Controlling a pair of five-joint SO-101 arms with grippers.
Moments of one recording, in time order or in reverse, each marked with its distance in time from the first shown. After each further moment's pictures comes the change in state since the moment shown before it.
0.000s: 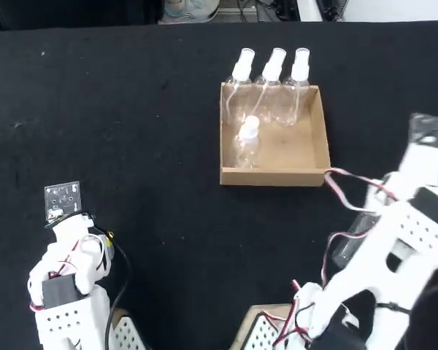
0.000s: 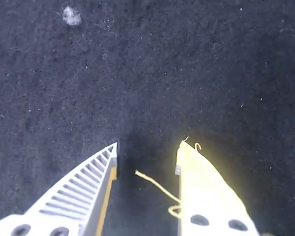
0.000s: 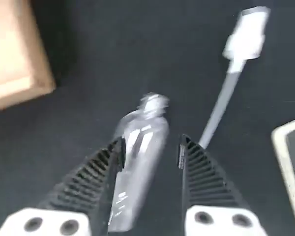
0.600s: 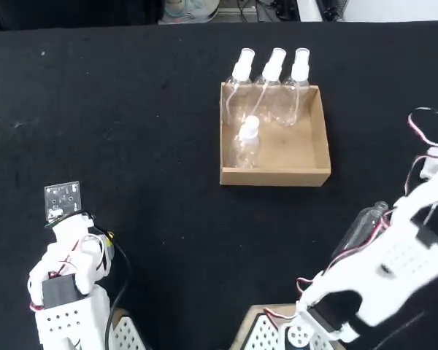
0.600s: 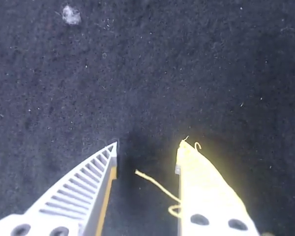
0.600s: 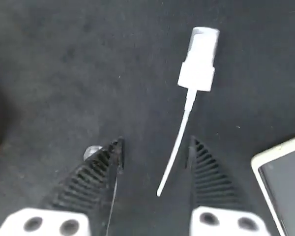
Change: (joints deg) left arm 0.0 0.0 0.0 0.0 0.0; right arm 5.5 73.1 -80.4 31.6 -1.4
